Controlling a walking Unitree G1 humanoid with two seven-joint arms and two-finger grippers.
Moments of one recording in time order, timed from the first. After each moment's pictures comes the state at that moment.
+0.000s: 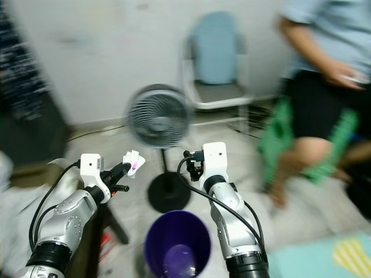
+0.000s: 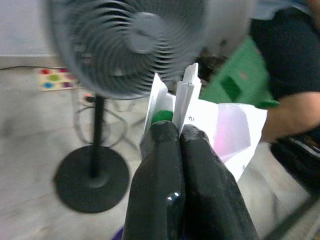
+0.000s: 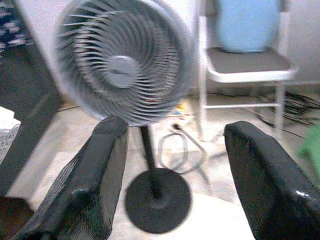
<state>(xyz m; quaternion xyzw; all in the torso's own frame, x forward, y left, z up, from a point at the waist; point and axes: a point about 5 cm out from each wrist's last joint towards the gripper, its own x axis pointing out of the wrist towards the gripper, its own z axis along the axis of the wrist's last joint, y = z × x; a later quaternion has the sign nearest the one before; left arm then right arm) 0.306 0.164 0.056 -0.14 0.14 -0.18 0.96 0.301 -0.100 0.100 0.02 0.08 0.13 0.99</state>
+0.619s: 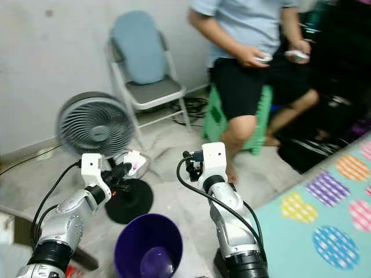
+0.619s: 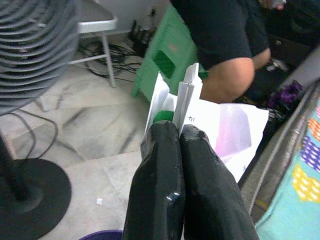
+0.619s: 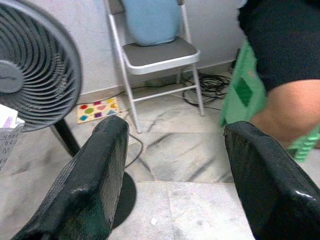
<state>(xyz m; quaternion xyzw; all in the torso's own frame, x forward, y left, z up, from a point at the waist) 0.308 0.163 0.055 -0.15 0.14 -0.18 0.96 0.302 -0.098 0.098 0.02 0.09 0.13 0.99</state>
